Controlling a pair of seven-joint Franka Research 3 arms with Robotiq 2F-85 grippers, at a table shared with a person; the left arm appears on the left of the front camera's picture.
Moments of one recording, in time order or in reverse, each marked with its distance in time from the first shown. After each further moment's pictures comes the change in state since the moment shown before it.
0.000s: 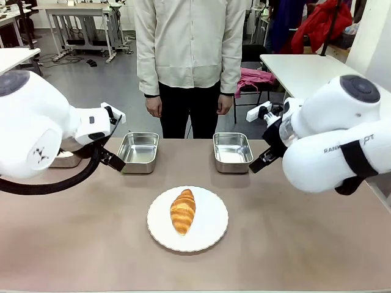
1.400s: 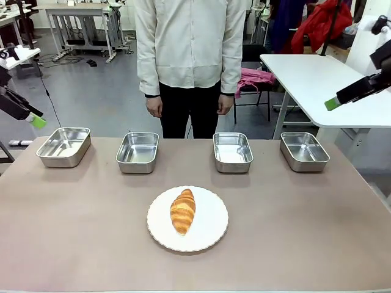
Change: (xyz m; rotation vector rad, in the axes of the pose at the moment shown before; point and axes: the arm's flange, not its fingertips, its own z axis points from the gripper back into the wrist) left arm -0.020 0.206 0.123 -0.462 -0.102 -0.235; right arm -0.022 -0.132 0.200 0.094 -0.145 -0.215
